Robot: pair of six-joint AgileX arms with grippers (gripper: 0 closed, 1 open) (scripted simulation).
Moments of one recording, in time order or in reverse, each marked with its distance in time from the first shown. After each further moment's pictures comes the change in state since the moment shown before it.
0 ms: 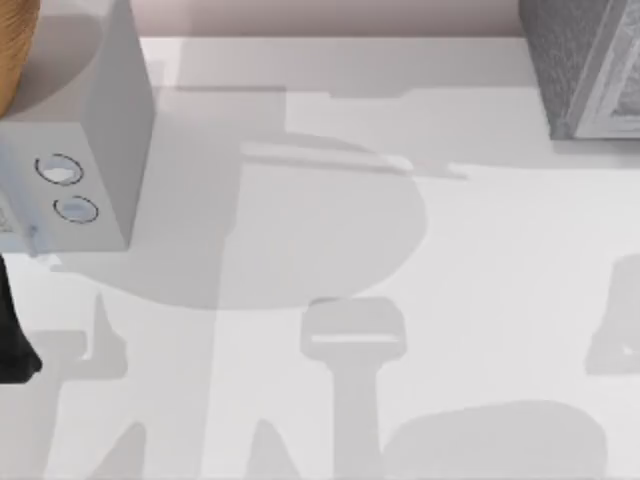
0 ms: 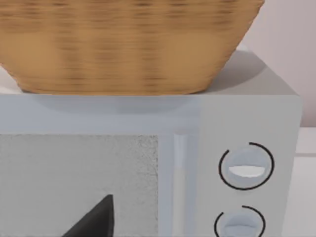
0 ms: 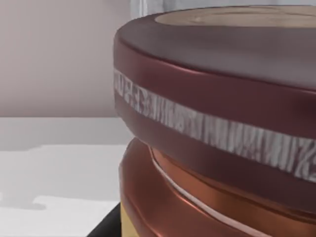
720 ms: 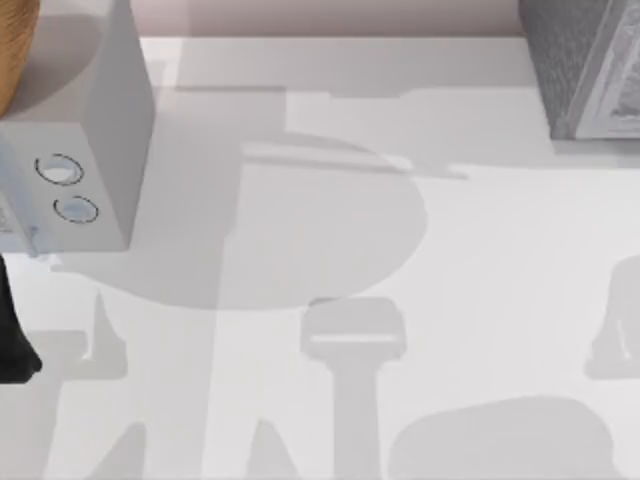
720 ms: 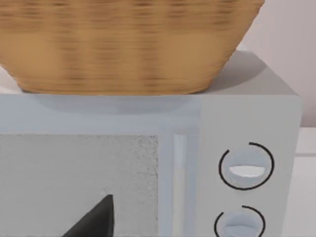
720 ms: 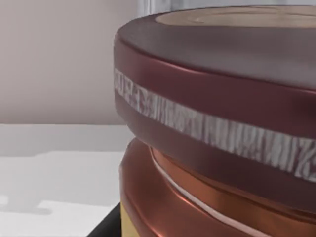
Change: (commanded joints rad) left arm 0.000 0.000 0.000 0.000 0.000 0.000; right arm -0.020 -0.028 -0.063 0.066 -0.043 -0.001
